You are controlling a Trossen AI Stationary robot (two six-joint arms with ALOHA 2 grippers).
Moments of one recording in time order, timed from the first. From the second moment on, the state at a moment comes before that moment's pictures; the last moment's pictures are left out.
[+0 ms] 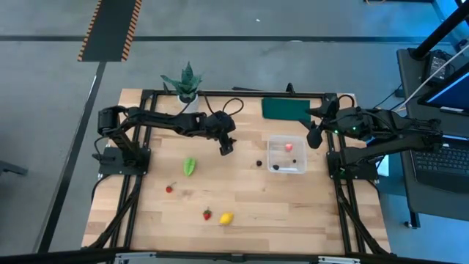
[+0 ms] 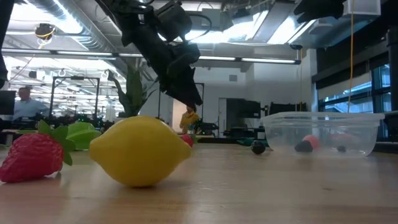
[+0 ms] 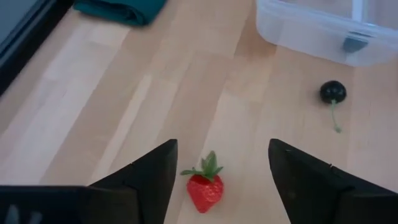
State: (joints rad) left arm 0.21 1.66 1.04 -0.18 -0.08 -0.10; right arm 0.05 0.79 1.05 -0.81 0.56 0.31
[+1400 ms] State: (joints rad) left arm 0.26 1.84 1.04 -0.24 -0.05 -0.02; right arm 0.05 0.79 1.05 -0.73 0.56 0.22
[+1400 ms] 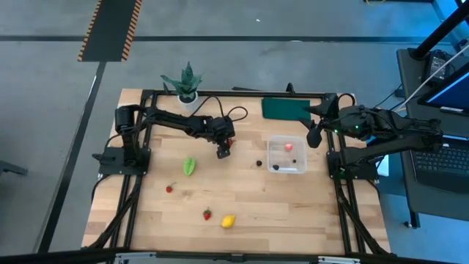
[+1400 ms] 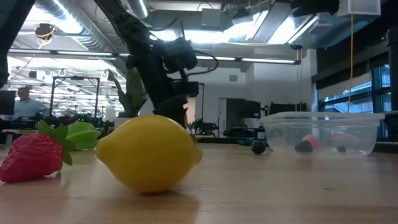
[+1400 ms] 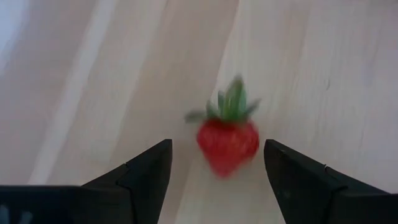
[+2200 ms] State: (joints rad) left arm 0.25 1.88 1.04 -0.18 -0.03 -0.02; right arm 0.05 0.79 1.05 -0.73 0.56 0.20
